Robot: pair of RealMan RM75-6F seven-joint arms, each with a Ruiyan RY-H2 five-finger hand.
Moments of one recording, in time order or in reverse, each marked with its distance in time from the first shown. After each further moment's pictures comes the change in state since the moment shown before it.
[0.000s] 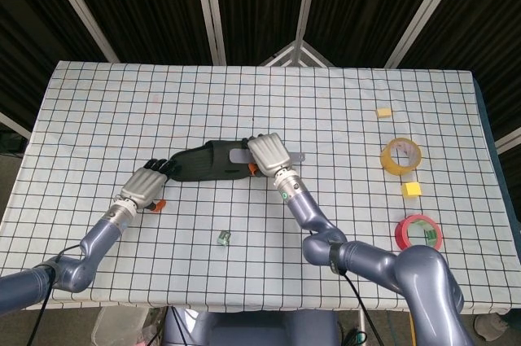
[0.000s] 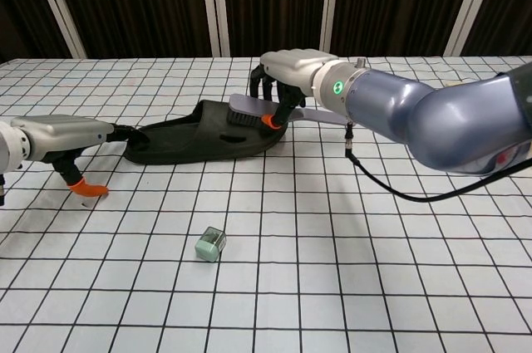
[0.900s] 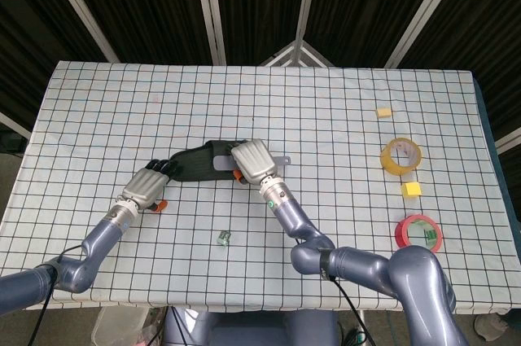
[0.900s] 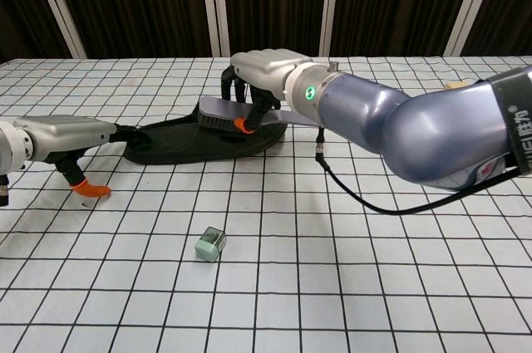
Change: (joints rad) left arm -0.010 -0.001 0.008 -0.013 -0.013 0.007 0.008; right arm 0.031 -0.042 0.034 -0.079 0.013 0.055 -0.089
